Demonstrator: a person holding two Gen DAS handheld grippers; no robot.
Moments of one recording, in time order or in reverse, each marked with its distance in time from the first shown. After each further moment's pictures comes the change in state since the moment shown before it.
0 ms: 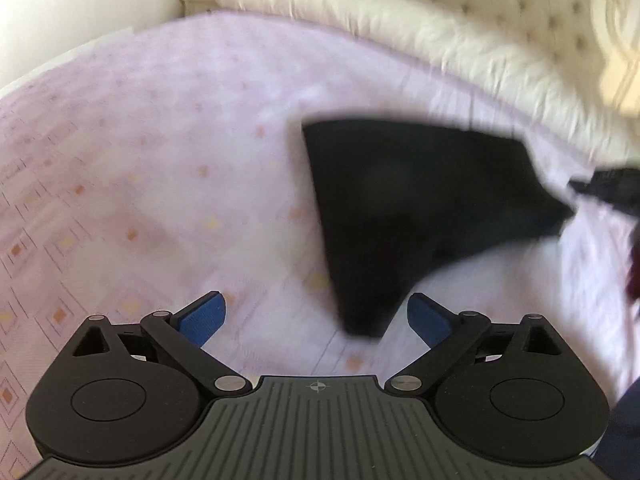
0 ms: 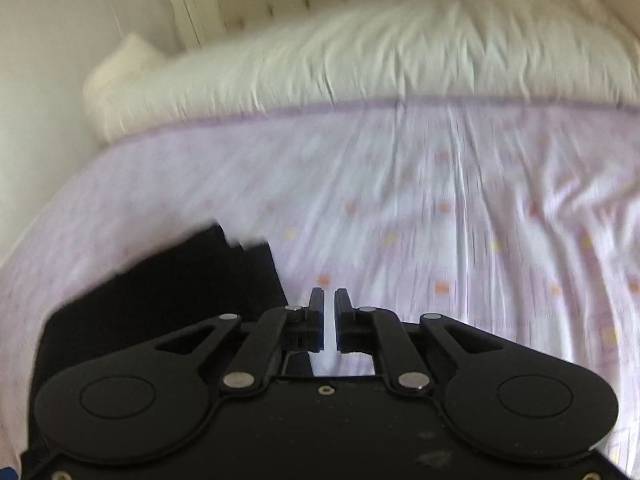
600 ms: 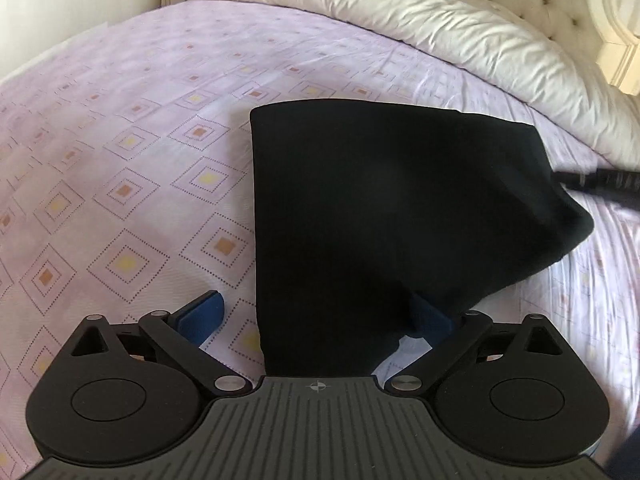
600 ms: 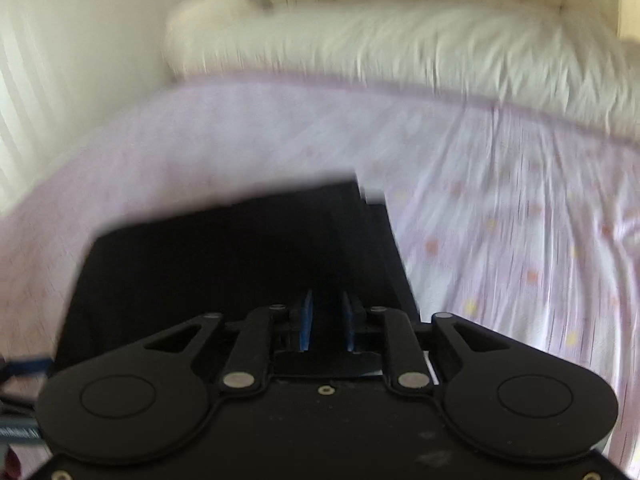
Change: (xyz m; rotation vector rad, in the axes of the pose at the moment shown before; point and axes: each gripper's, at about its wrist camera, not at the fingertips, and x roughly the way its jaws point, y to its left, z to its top) left arm 0.062 -0.040 0.008 0.059 0.080 -0.011; right arm -0.008 0.056 -0.021 -0.225 0.052 0.120
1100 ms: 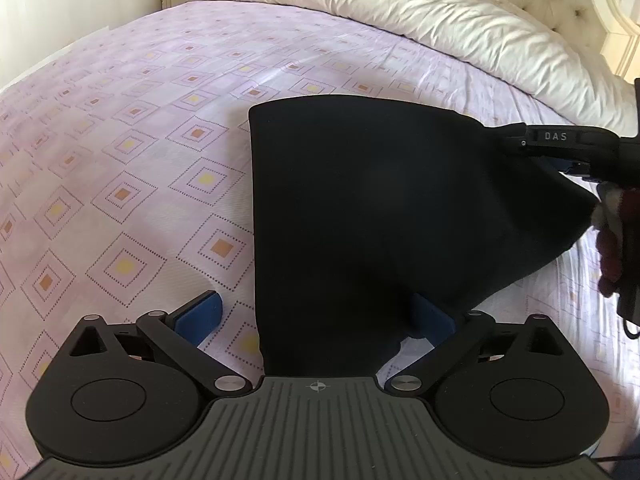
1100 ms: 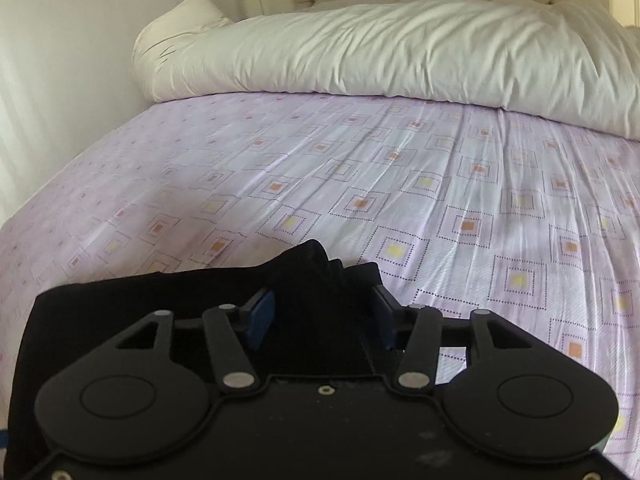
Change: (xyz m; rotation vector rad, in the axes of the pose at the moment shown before) left arm 0.006 -0.005 0.004 0.019 0.005 0.036; right arm 0.079 -0.022 0.029 0.049 0.008 -0.031
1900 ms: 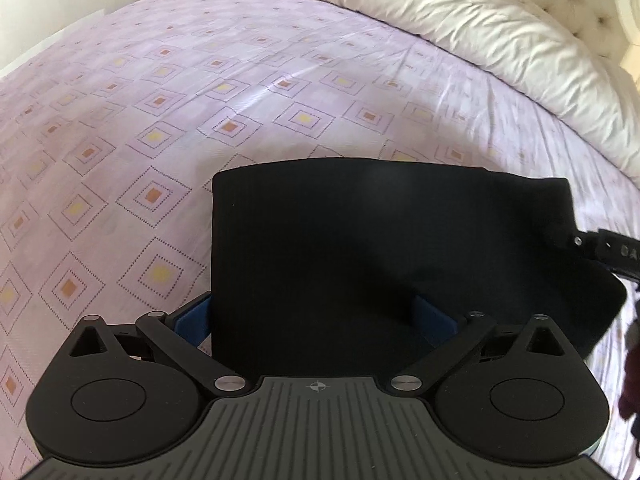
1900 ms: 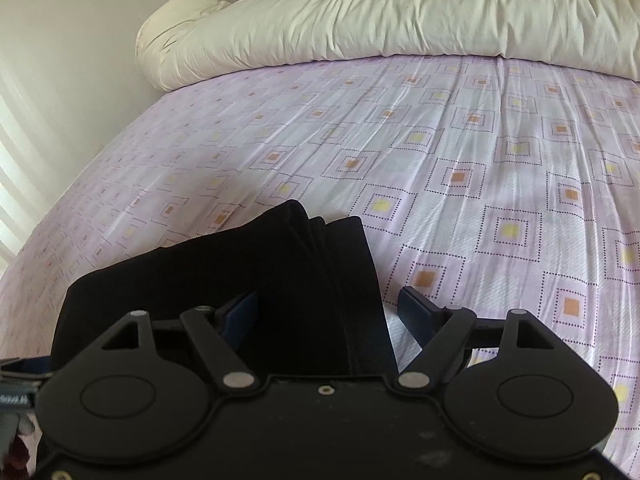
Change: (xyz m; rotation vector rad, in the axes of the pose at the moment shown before) left arm 0.050 -0.009 0.074 -0.049 0.067 0.004; right arm -0.013 -0.035 -0.005 0.105 0.108 0.110
